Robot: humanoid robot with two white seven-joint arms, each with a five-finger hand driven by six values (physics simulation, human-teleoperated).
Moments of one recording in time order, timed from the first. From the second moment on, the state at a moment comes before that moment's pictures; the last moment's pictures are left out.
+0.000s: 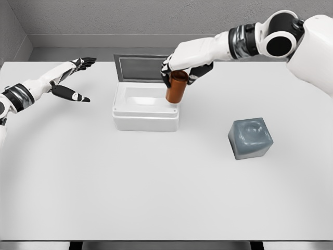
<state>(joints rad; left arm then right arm) -0.76 0.46 -0.36 -0.68 0.02 -0.49 -0.61 -1.33 -0.49 1.24 -1.14 0.13 -0.61 0.61</state>
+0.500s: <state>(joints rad) -0.75 0.46 -0.36 -0.68 0.02 -0.49 -0.61 -1.34 -0.43 1.24 -1.04 0.13 -0.61 0.61</state>
